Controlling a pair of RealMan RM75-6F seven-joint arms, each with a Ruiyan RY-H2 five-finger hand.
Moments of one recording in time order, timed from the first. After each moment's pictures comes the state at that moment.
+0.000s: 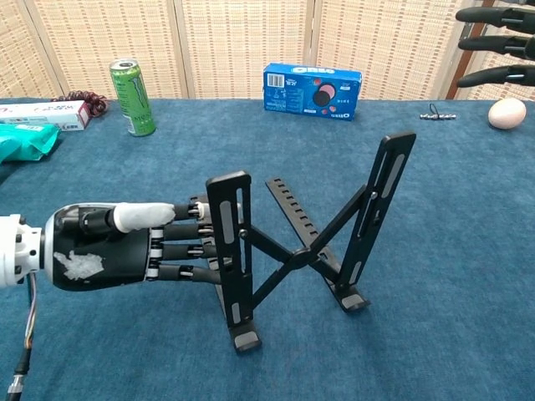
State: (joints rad) left arm -0.91 -1.48 0.29 -1.34 1.78 1.07 -2.19; right arm 0.52 -1.06 -0.02 -1.64 -1.67 1.28 1.34
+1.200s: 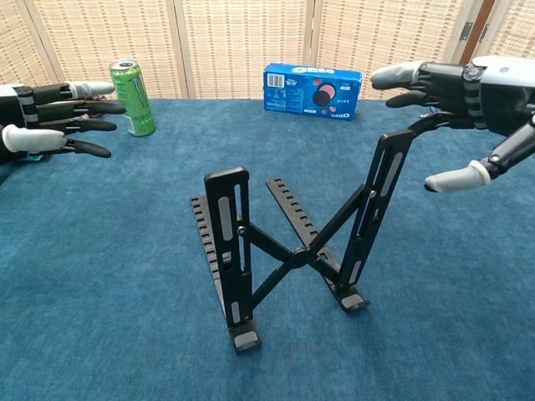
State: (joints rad) left arm -0.70 -1.26 0.16 -1.35 1.58 1.20 -1.45; right arm 0.59 -1.17 0.01 -1.69 -1.63 1.09 0.71
